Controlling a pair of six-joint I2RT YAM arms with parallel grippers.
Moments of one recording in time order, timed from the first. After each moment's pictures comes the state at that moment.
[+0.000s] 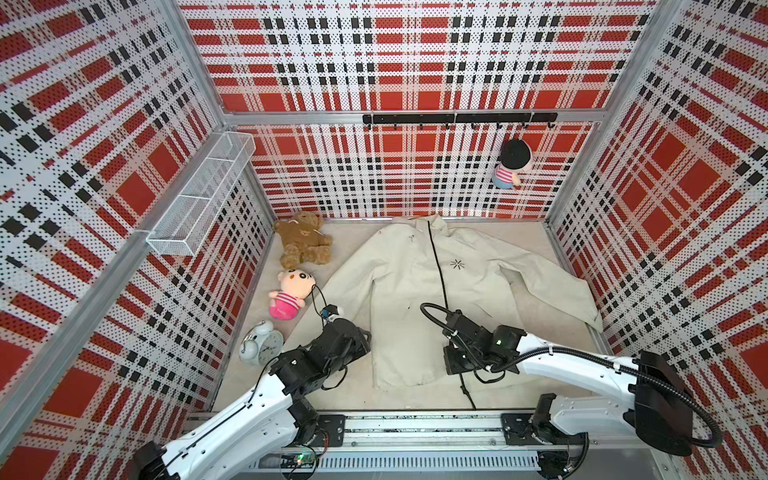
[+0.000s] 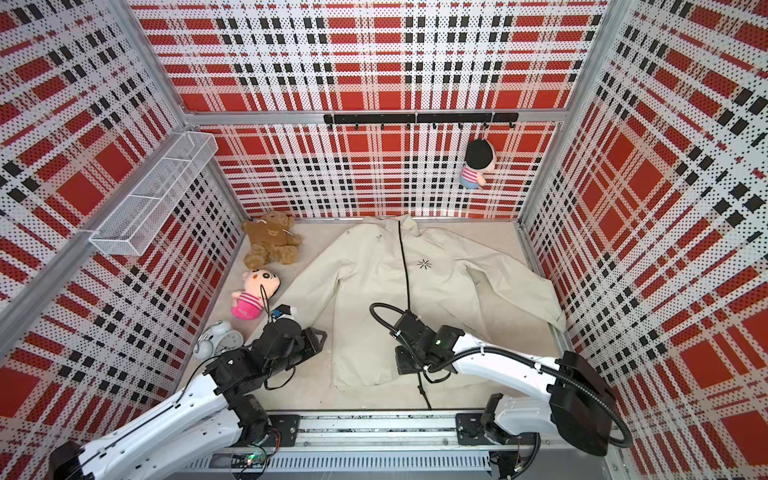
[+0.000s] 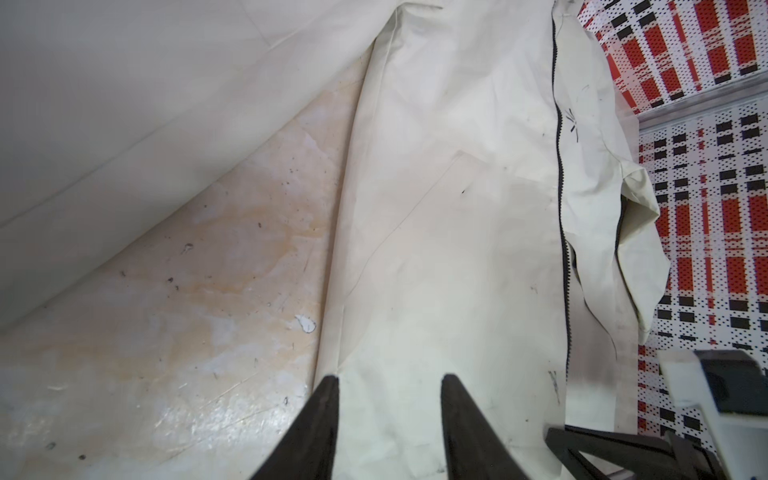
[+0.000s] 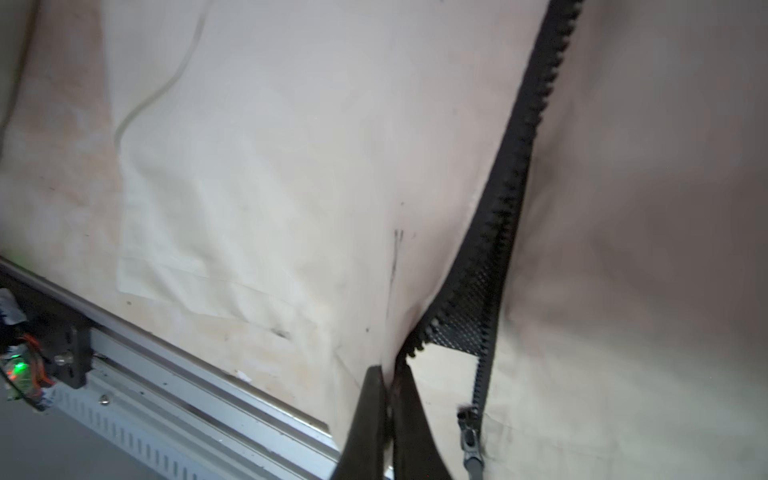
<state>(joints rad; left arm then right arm) -0.75 0.72 0.51 -0.57 -0.17 -1.08 0.99 1.24 0.72 -0.65 -0.02 0.80</state>
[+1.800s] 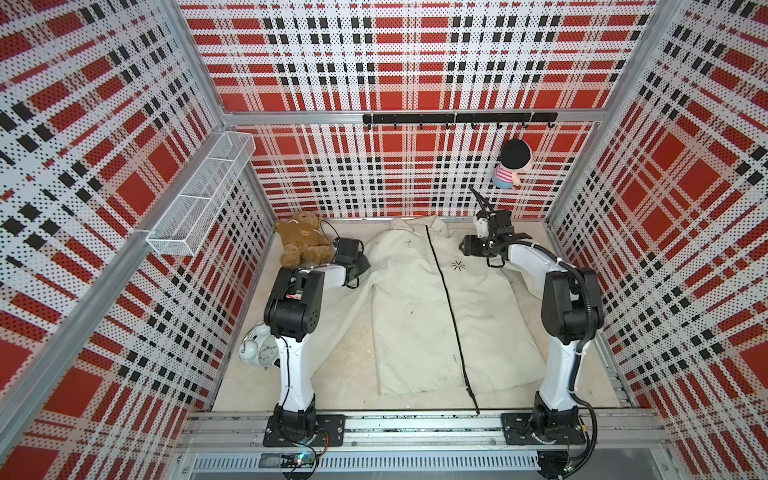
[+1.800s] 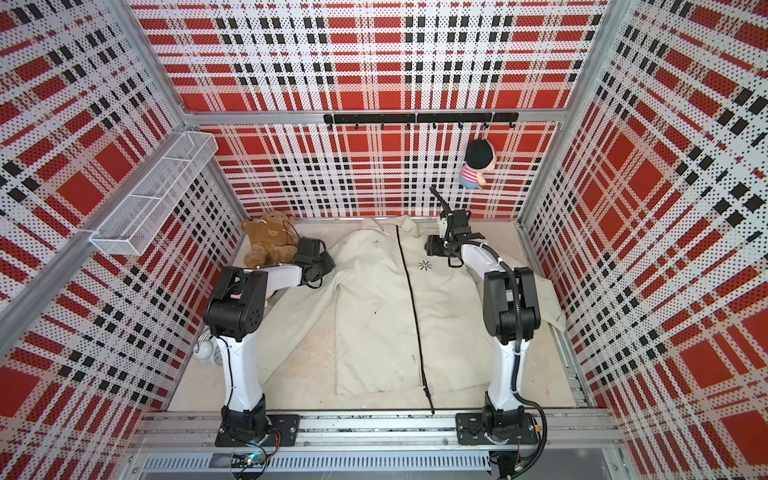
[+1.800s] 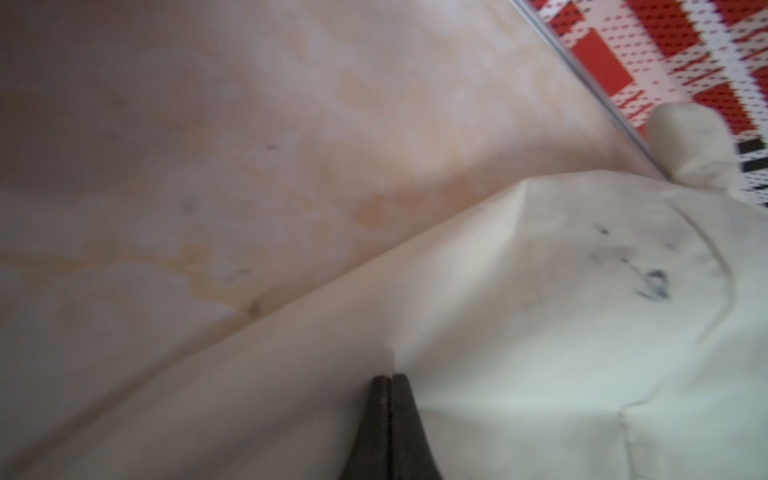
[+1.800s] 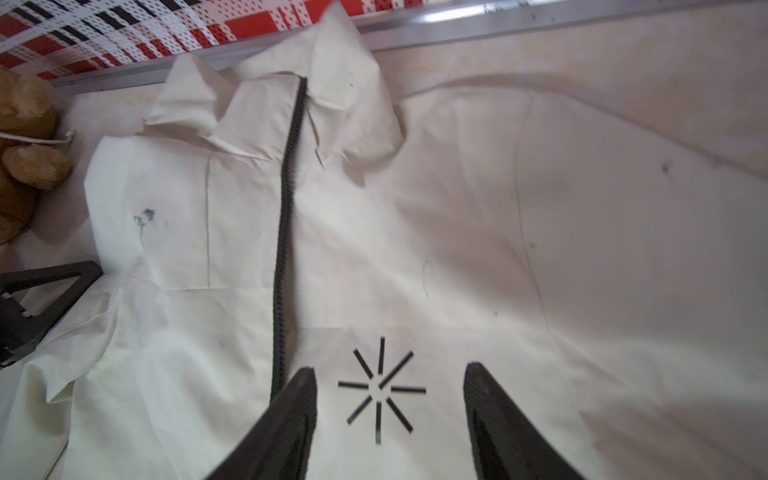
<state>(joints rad) -0.19 2.10 1.25 0.07 -0.02 -0.73 0.17 2.07 1.63 -0.37 -0.28 0.18</state>
